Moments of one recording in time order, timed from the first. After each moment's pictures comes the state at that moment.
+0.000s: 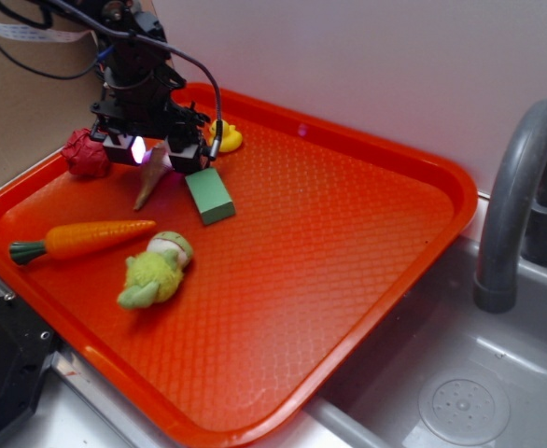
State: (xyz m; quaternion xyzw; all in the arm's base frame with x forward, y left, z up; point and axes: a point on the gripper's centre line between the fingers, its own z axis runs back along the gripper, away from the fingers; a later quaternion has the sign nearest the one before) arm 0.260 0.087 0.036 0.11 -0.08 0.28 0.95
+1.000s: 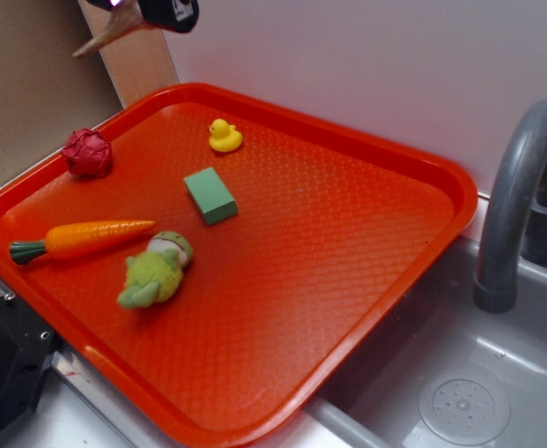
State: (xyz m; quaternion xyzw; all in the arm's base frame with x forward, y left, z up) arm 0.250 -0.012 0.201 0.05 -0.03 0.06 1.00
